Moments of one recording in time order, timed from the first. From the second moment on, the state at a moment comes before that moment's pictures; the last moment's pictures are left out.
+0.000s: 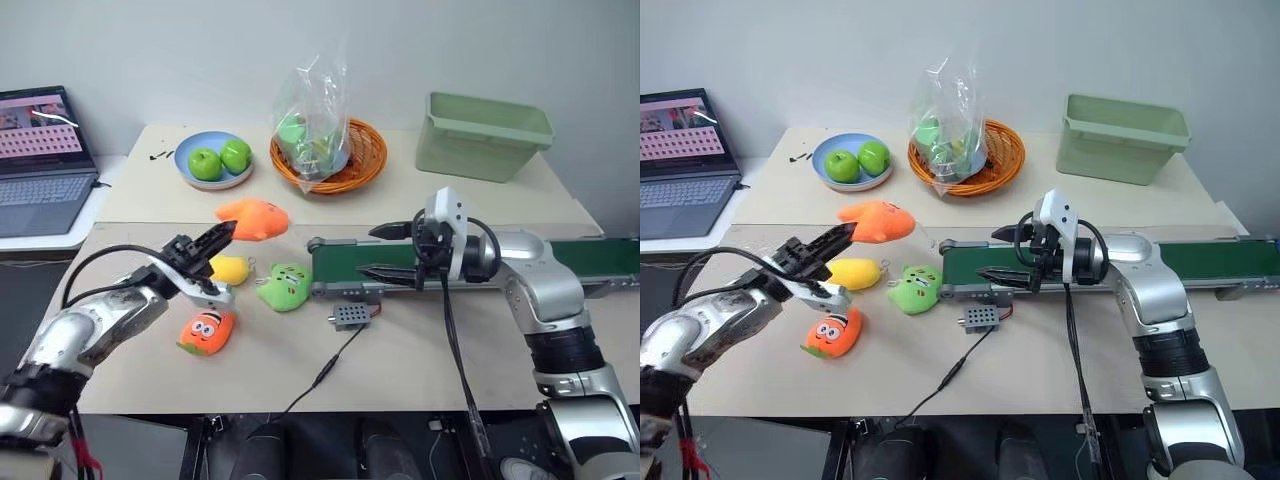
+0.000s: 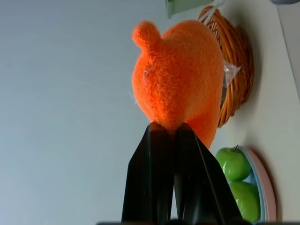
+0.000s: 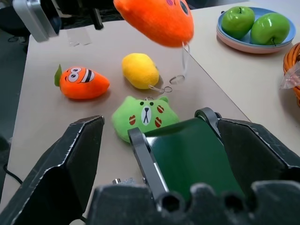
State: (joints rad) left arm -0.43 0.90 -0.24 0.22 0.91 -0.60 0.26; right arm -0.60 -0.61 0.07 -0.01 0.40 0.45 1.11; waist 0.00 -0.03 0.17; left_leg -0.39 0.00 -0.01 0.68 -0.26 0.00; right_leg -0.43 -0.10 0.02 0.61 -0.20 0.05
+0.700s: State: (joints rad) left arm -0.82 0.63 -0.58 0.63 1.10 -0.81 0.34; right arm -0.49 -0.63 0.02 -0.13 0.42 0.48 1.02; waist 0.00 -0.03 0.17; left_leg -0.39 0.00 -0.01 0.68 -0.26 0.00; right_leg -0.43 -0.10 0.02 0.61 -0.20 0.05
